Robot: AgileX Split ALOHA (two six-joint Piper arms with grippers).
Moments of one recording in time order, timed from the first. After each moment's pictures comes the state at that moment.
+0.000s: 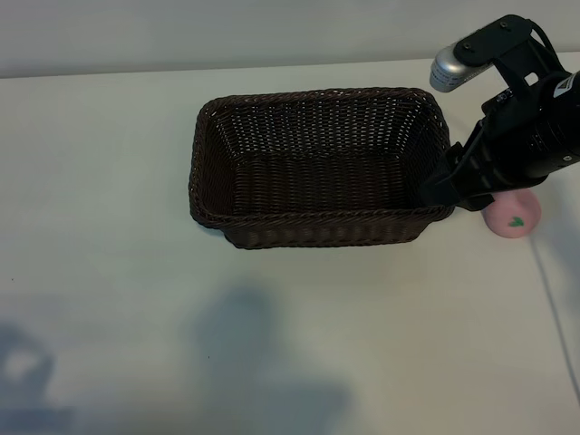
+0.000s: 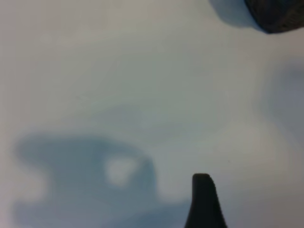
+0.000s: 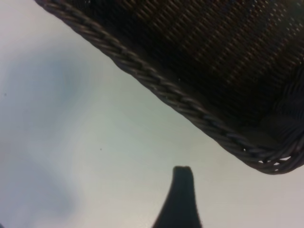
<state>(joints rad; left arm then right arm) 0.01 0.16 -0.52 -0.16 1.07 0.20 0.20 1.44 -1.04 0.44 0.81 -0.51</state>
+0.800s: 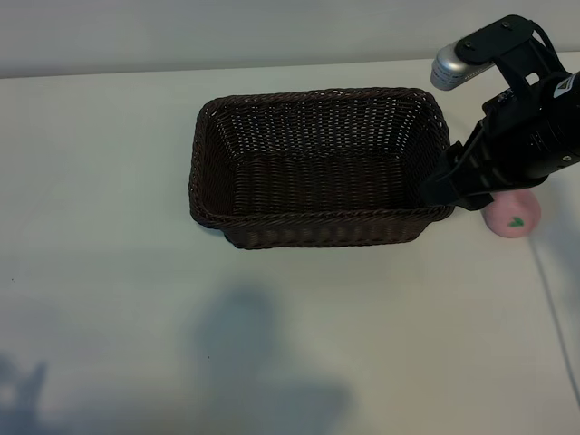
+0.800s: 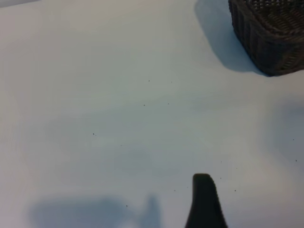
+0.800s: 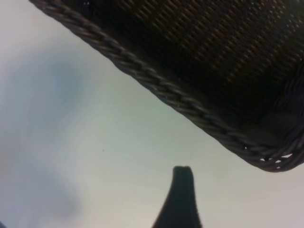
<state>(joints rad) 0.01 -0.01 -0.52 -0.15 1.07 0.20 0.20 1.44 -1.04 0.43 0.81 -0.47</state>
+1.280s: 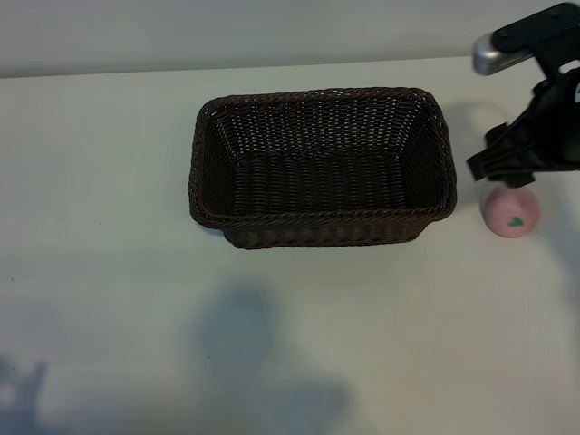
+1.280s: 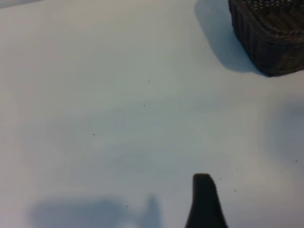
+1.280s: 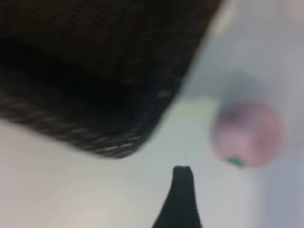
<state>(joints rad) 0.01 -0.01 -0.52 -0.15 1.07 0.20 0.19 1.45 -1.05 -0.08 0.77 0.03</state>
